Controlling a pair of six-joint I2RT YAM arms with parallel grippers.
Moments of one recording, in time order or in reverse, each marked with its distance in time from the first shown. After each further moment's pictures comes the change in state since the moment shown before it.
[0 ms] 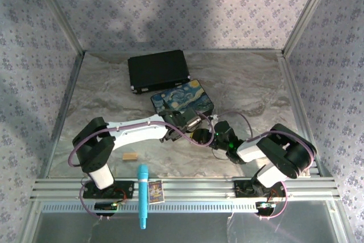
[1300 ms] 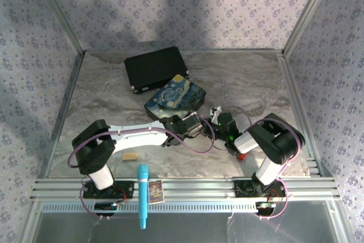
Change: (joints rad) left arm -0.048 -0.026 -0.089 0.148 -0.066 0.003; right arm -0.147 0.154 0.082 0.160 -0.122 0.140
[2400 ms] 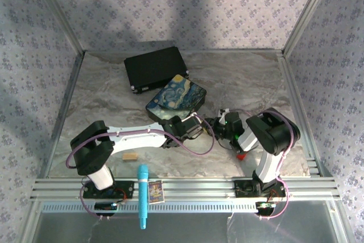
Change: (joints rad) left arm -0.012 -0.016 -0.029 0.053 -0.001 -0.037; right arm -0.128 0.103 -0.039 0.061 -0.098 0.076
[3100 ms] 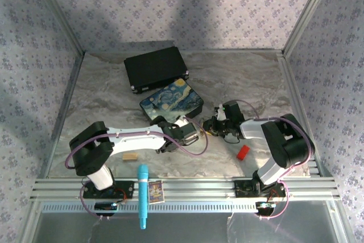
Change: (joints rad) left arm -0.011 -0.014 -0.035 -0.226 -0.129 -0.267; right arm -0.073 -0.185 0.256 -0.923 -0.156 -0.494
